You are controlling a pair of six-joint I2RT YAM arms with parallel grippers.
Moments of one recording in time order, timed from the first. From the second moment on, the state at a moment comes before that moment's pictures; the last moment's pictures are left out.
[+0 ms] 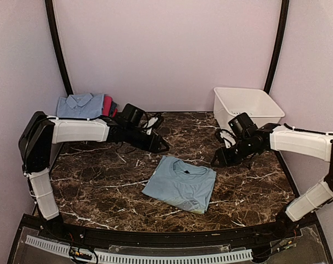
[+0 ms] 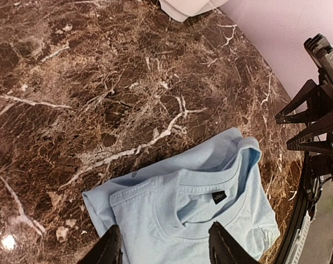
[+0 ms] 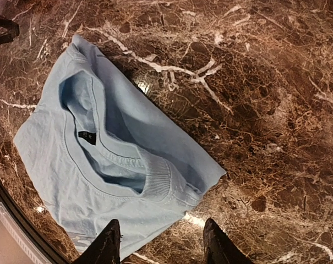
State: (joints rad) left arm -0.68 1.86 1.31 -0.21 0.43 -0.27; right arm 0.57 1.41 0.95 -0.58 -0.24 0.28
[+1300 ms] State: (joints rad) left arm -0.67 2.15 1.51 -0.27 0.38 -0.14; right arm 0.56 1.68 1.07 -0.60 -0.17 0.16
